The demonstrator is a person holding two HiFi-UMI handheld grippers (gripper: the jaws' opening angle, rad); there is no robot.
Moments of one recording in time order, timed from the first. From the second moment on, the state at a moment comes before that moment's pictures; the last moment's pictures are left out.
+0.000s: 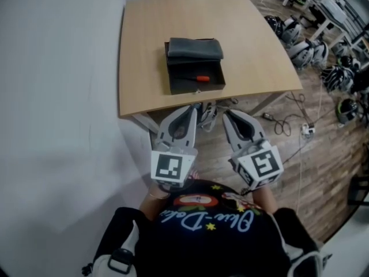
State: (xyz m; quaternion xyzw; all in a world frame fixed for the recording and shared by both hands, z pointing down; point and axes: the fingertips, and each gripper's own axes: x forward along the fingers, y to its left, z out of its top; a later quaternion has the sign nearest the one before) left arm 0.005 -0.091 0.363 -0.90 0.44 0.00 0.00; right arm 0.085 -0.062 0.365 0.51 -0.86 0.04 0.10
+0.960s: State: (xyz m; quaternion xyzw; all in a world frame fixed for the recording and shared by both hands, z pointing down) left arm -0.030 -0.197 0.381 -0.88 0.47 -0.04 0.01; right arm 0.062 -0.184 0.408 0.46 -0.87 0.07 0.19
